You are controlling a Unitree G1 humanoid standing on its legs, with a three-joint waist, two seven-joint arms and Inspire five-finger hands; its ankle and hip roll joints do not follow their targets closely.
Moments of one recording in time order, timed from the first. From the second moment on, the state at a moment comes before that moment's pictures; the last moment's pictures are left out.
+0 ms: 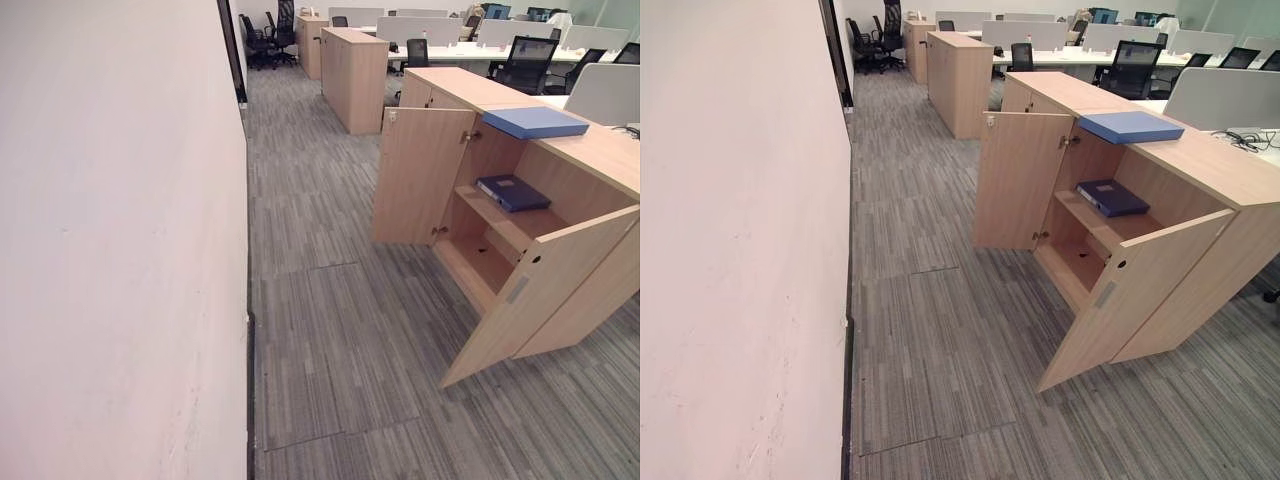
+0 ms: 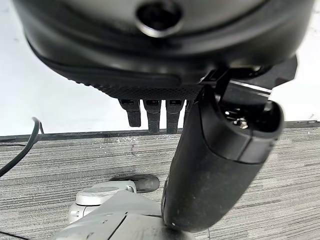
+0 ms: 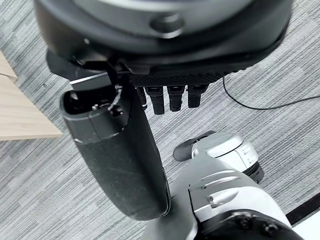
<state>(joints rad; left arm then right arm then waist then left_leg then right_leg) 0.07 0.23 -0.06 1.37 -0.22 -0.02 -0.01 0.08 -0.23 0.03 1.38 0.47 0.03 0.09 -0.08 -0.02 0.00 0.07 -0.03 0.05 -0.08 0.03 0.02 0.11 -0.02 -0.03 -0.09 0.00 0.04</state>
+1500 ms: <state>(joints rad) 0.02 0.21 -0.09 1.39 -0.19 -0.03 0.01 -0.04 -0.27 0.11 1.42 0.32 0.02 0.07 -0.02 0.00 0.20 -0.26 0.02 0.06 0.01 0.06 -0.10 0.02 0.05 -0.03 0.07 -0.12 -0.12</state>
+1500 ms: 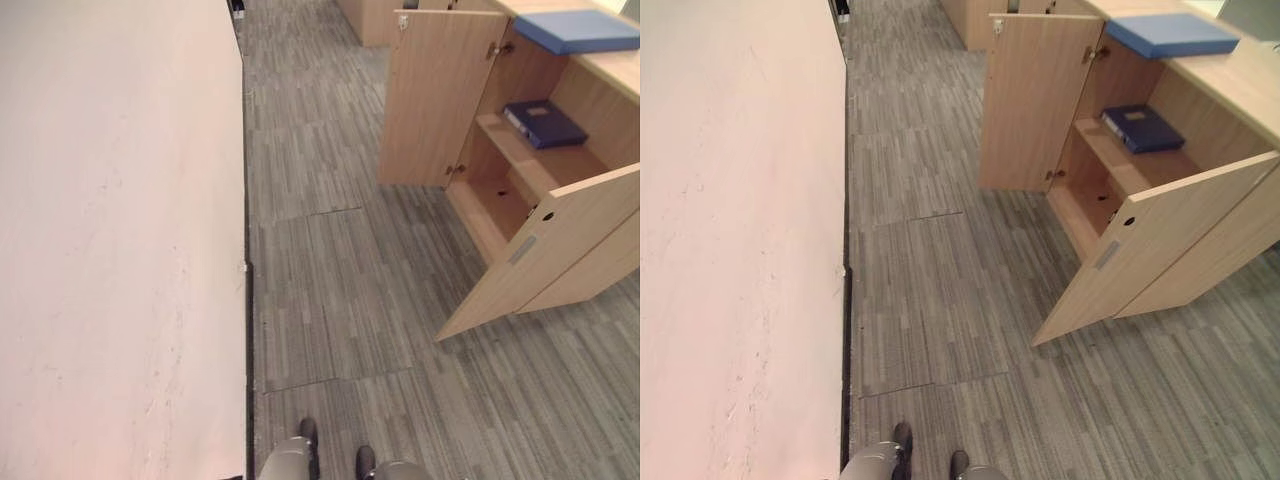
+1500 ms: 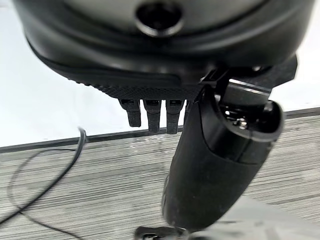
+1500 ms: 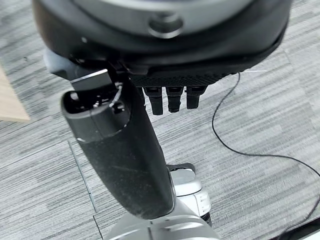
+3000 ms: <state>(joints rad) -0.04 0.20 -0.10 1.34 -0.17 -0.07 -0.03 -0.11 -0.41 0.13 1.25 0.16 -0.04 0.09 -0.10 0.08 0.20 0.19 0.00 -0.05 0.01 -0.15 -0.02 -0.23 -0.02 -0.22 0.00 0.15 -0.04</state>
